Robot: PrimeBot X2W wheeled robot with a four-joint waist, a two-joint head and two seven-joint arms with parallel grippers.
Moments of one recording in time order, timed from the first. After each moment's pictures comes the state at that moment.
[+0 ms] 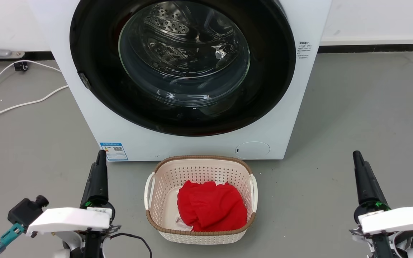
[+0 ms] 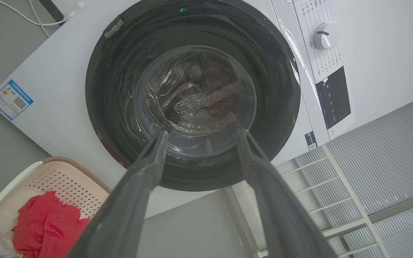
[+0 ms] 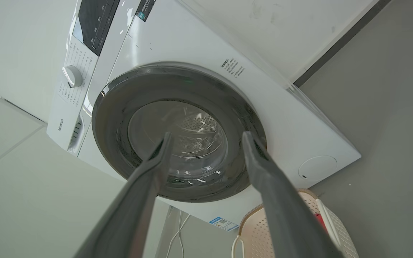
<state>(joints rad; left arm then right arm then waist) -0.08 0.05 0.06 0.10 -1.12 -0.13 -0.05 -0.04 -0.05 -0.05 0.08 1.01 0.13 -0.05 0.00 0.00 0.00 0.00</state>
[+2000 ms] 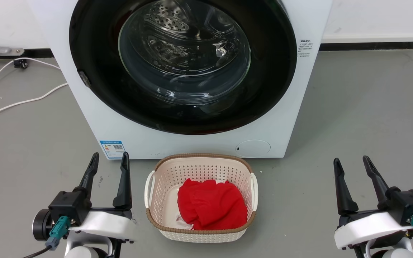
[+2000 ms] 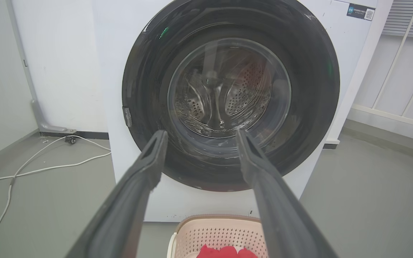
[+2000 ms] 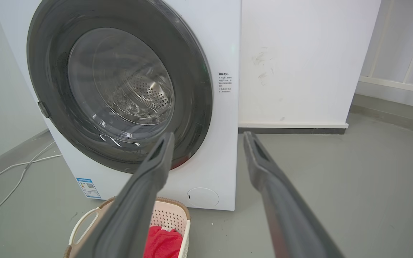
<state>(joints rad) -0.07 0.09 -0.03 0.07 -0.21 -0.07 -0.21 -0.02 -0.05 -0.02 0.07 0.10 0.13 -0.18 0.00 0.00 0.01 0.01</state>
